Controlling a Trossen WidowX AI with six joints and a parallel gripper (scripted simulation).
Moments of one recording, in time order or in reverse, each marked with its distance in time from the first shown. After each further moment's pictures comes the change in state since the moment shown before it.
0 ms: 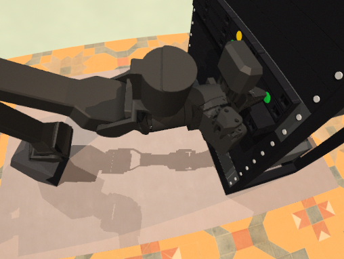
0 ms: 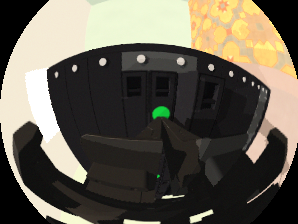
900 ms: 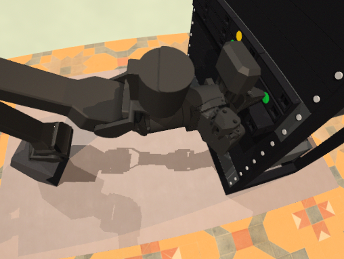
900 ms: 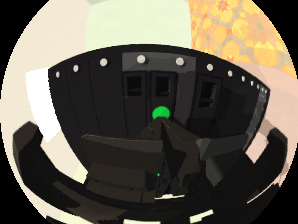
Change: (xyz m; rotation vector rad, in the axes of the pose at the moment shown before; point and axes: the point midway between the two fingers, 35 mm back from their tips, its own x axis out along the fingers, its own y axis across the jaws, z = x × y) arm -0.003 0.000 0.000 0.002 0.005 0.001
